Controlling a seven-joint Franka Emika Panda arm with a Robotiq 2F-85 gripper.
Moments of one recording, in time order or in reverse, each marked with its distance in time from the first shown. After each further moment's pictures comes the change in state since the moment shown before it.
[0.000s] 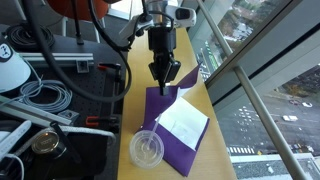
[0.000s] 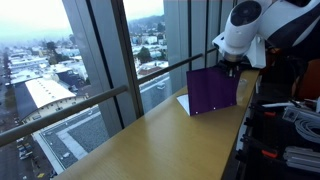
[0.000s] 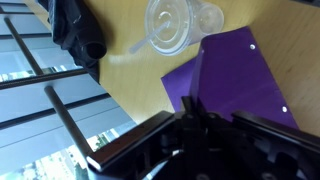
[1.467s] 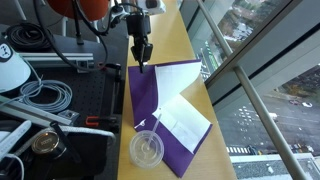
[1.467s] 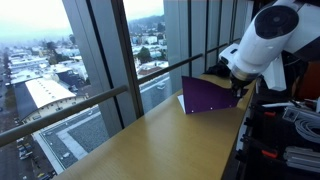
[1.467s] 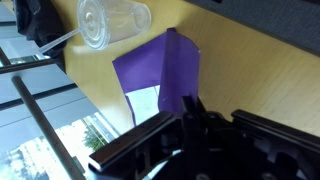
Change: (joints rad) arm 0.141 0.001 0.120 -0.100 0.085 0.006 0.194
